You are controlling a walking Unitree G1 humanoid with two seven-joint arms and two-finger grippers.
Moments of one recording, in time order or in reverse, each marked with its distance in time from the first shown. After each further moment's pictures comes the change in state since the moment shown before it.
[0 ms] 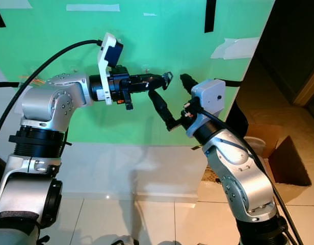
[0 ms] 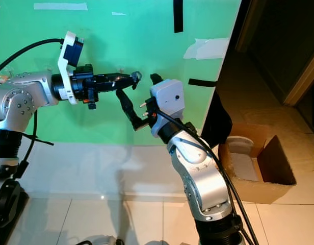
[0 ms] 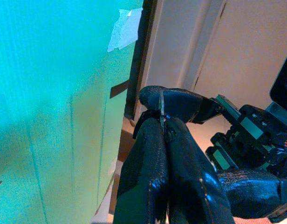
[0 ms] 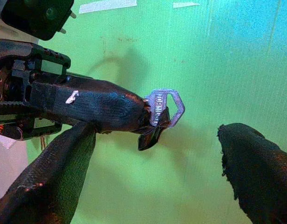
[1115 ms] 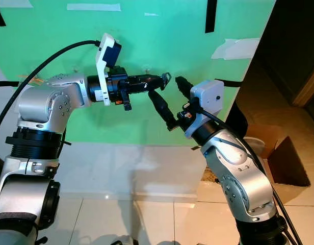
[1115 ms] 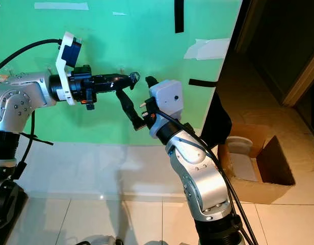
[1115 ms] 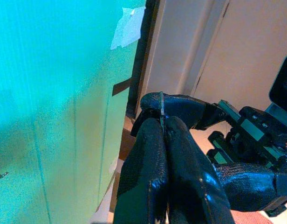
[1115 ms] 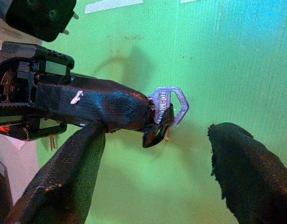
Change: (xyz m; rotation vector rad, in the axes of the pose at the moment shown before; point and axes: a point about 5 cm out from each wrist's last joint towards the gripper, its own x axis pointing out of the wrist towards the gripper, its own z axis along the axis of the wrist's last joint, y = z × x) left arm -0.003 -0.001 0.000 -0.006 0.005 0.013; right arm 0.001 0.002 -0.002 0.039 0.006 0.018
